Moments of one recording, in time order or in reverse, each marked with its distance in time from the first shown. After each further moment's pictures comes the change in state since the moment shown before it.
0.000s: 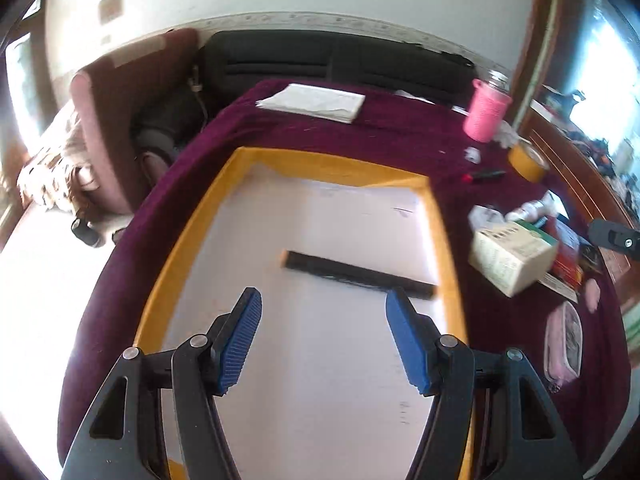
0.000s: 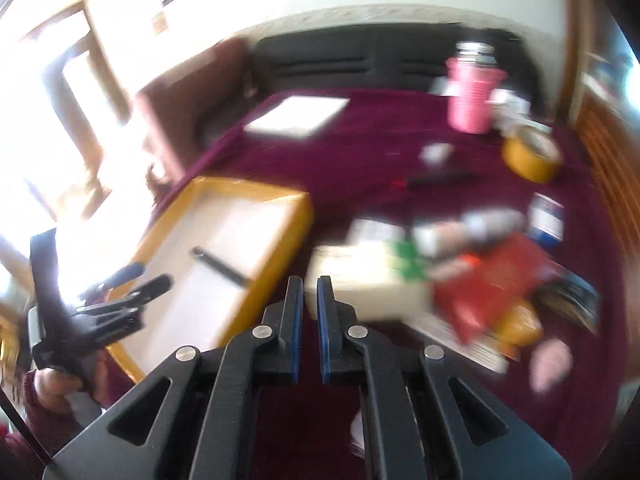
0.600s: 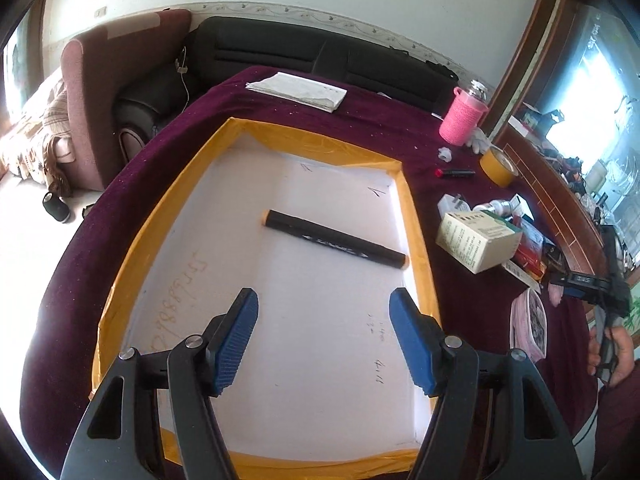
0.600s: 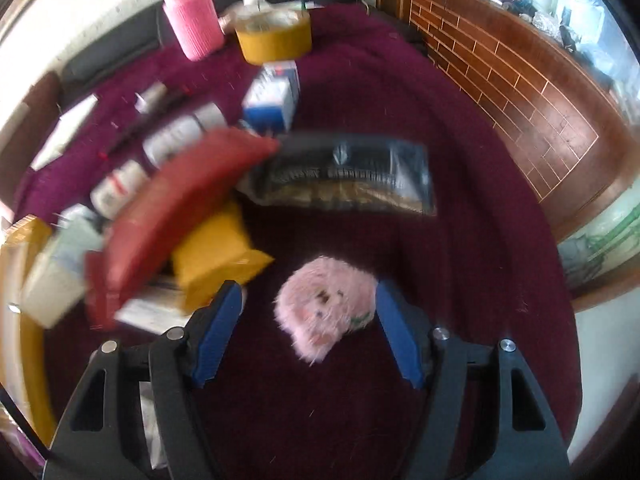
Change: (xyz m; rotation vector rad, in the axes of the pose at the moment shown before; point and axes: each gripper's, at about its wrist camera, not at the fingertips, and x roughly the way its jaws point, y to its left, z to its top) left arm -0.020 0.003 -0.032 -0.055 0.013 -0.145; right arm 0.009 -0.233 -0.087 0.478 0.153 -0.449
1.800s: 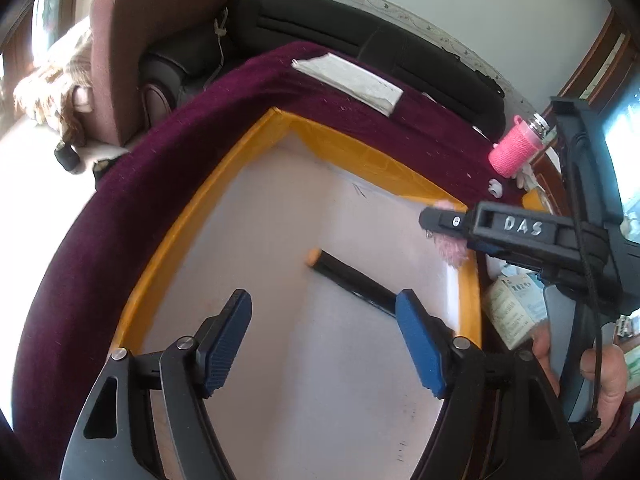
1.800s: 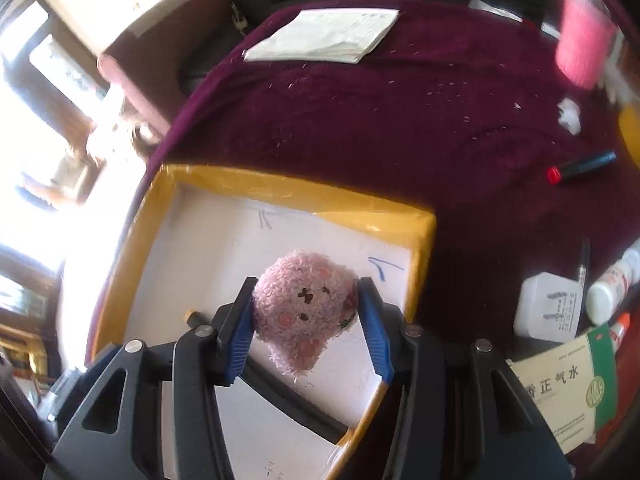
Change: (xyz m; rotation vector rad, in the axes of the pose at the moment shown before) left arm 0.055 0.051 0.052 -0.201 0.094 0.017; right arm 0.022 0.368 0.009 -0.403 0.128 0.445
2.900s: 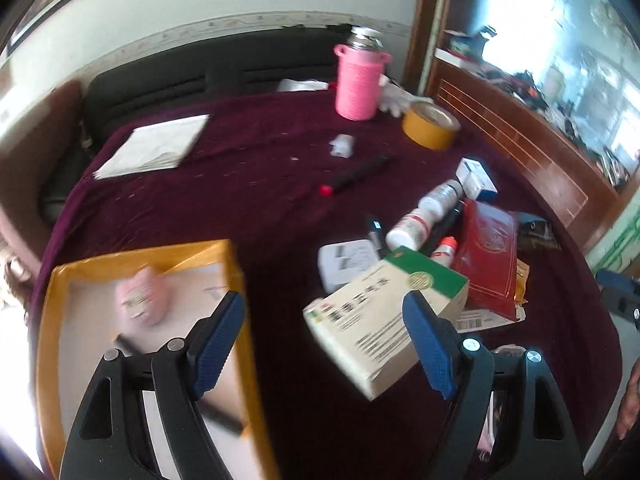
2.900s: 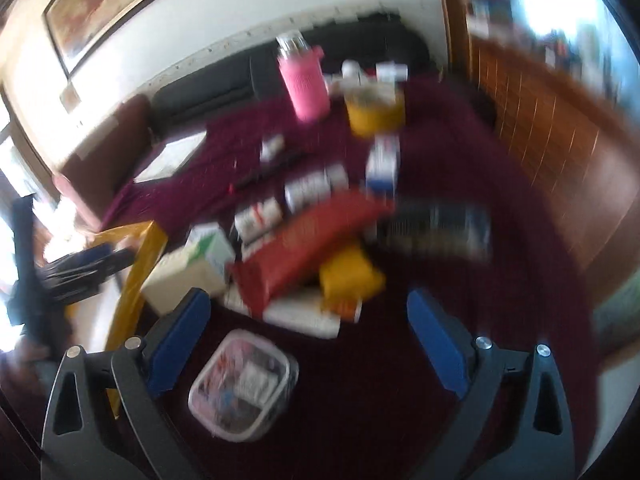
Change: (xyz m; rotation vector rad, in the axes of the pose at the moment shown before) left arm 0.053 -0.229 -0.007 0.579 -0.023 -0.053; right arm -0.218 -0.222 -0.174 0.246 -0.364 -0.153
